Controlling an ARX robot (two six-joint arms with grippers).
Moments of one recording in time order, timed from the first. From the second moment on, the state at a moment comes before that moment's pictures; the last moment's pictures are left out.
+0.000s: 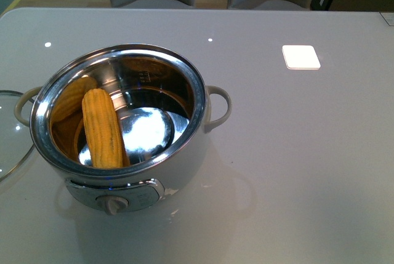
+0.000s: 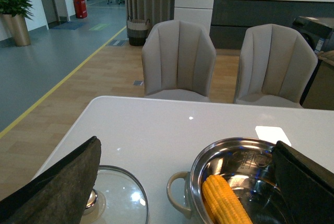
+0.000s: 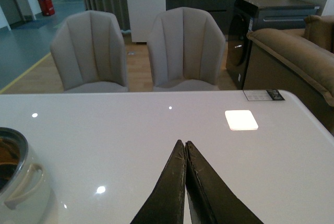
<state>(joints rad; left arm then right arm) 0.00 0.01 0.01 0.00 0.00 0.00 0.00 0.01 0.02 0.00 0.00 0.01</state>
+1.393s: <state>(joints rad) 0.00 0.01 0.01 0.00 0.00 0.00 0.00 0.01 0.02 0.00 0.00 0.00</state>
